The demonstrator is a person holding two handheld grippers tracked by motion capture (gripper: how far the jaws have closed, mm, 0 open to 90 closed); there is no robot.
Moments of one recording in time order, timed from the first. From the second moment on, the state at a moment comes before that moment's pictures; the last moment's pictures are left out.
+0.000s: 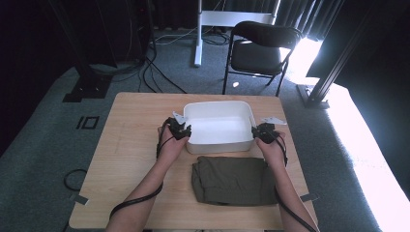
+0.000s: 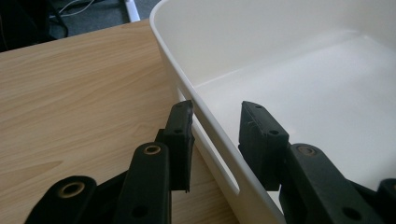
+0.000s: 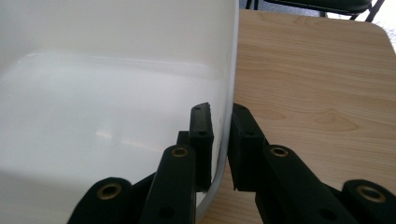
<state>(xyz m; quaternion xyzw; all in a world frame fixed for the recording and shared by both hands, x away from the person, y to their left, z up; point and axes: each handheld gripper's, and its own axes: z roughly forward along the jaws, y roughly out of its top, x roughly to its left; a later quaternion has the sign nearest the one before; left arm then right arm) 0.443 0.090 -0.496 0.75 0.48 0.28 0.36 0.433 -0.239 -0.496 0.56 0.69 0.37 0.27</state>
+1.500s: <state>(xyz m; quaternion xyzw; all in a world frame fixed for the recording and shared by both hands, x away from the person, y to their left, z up) 0.466 0.045 -0.490 0.78 0.44 0.26 0.36 0.405 -0.282 -0.498 0.61 0.65 0.36 0.28</state>
